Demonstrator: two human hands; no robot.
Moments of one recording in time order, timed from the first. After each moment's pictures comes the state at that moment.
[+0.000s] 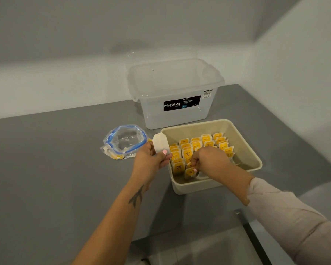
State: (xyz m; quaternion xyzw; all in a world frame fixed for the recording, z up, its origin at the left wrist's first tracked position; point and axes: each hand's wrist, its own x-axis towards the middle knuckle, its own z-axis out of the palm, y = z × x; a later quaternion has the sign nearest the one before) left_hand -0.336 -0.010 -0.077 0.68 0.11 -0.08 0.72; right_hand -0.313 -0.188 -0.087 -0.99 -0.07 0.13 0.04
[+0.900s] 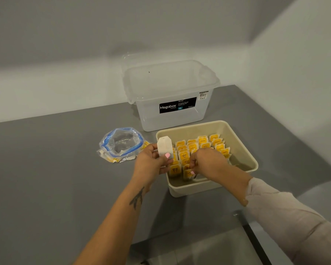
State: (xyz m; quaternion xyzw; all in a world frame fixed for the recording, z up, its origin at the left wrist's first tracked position) left_hand -0.331 -0.022 -0.076 0.72 0.11 -0.11 0.68; right_hand -0.310 -0.196 -0.084 -0.98 -0.07 0.15 0.06
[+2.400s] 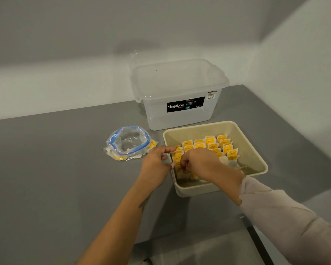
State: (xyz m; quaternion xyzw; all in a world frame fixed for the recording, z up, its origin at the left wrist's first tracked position) left_hand -0.328 -0.011 -0.090 0.88 0.00 -0.06 0.47; right_hand -0.310 -0.159 -0.080 -0.98 -0.11 0.12 0.08
